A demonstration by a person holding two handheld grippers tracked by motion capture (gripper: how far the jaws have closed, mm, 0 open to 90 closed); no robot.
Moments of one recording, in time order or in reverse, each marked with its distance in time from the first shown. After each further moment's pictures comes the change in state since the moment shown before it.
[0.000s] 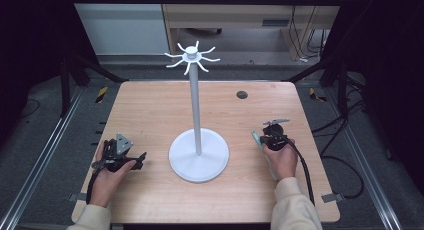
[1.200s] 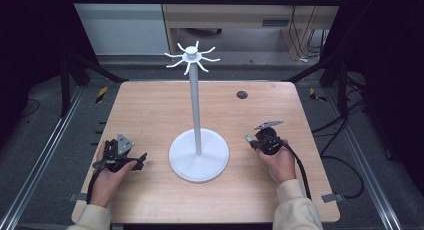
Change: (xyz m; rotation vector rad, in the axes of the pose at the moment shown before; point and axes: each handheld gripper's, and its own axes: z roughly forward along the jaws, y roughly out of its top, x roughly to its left) left arm -0.001 0.000 0.001 0.011 -0.006 0.010; right arm 0.030 0.001 -0.022 -0.002 0.160 -0.141
